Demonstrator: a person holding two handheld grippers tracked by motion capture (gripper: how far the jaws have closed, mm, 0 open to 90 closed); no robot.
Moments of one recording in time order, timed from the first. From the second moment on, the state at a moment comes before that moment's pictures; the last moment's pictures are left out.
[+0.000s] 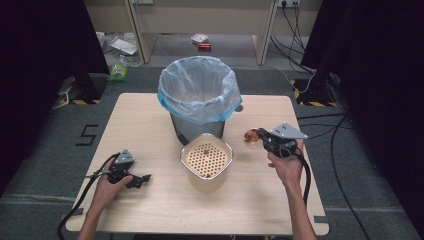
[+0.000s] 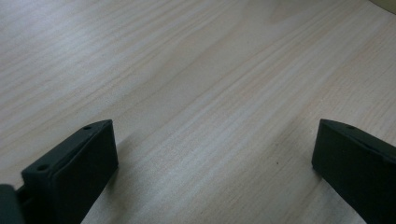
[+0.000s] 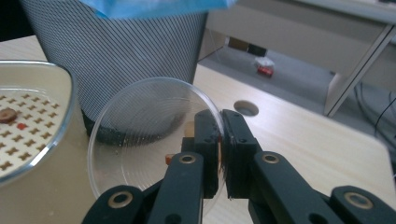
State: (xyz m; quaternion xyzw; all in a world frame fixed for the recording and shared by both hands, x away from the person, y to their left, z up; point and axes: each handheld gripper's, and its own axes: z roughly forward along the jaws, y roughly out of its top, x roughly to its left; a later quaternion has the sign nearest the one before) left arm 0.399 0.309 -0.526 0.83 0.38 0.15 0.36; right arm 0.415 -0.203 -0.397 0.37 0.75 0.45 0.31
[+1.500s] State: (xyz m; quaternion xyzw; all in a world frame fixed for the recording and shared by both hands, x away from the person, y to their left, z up) left arm 0.399 0.309 -0.526 0.83 0.38 0.15 0.36; right arm 0.342 -0.072 -0.394 0.02 0.72 0.21 0.66
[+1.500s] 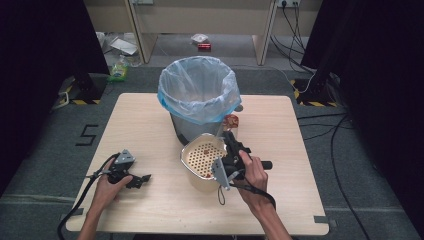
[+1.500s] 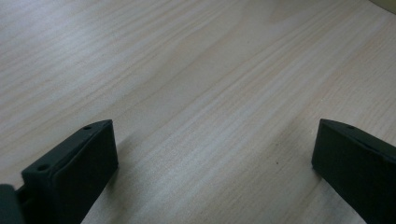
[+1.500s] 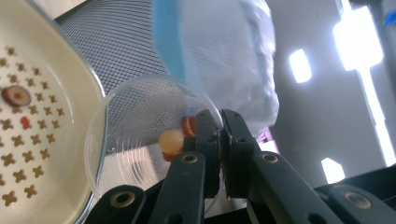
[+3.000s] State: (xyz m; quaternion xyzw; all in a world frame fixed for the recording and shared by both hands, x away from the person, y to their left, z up) left arm 0.399 0.310 -0.526 0.83 0.38 0.15 0.36; right arm 0.324 -0.052 -0.416 -0.11 0.60 0.18 0.77
